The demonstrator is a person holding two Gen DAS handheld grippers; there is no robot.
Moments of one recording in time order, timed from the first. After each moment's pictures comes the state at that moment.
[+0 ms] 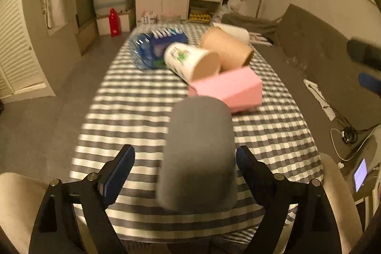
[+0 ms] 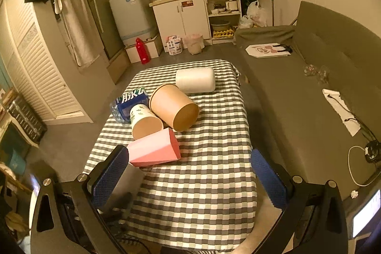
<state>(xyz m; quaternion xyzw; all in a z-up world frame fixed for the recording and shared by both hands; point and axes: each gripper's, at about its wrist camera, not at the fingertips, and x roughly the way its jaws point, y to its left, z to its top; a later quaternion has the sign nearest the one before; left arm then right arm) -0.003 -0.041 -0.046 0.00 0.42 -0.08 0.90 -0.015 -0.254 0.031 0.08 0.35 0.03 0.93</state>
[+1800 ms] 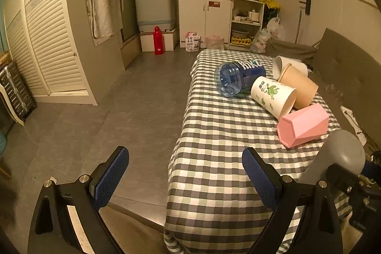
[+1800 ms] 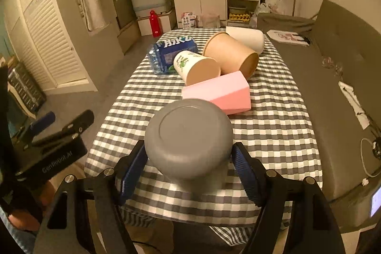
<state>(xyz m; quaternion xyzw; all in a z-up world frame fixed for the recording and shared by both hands) 0.003 0.051 -0.040 0.00 0.36 0.04 0.93 -0.028 -0.138 -0.038 0.05 0.41 0.06 0.91</state>
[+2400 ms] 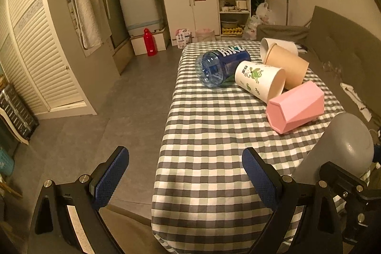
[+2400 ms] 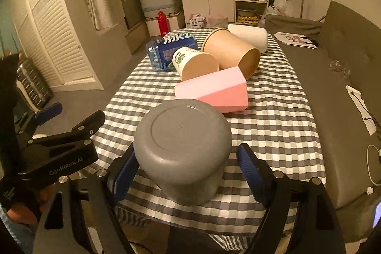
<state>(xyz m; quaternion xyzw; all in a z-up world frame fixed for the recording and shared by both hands) 0.008 0.012 -0.051 0.07 0.37 0.02 0.93 -0.028 -0.149 -0.055 0.02 0.40 0.09 0.91</state>
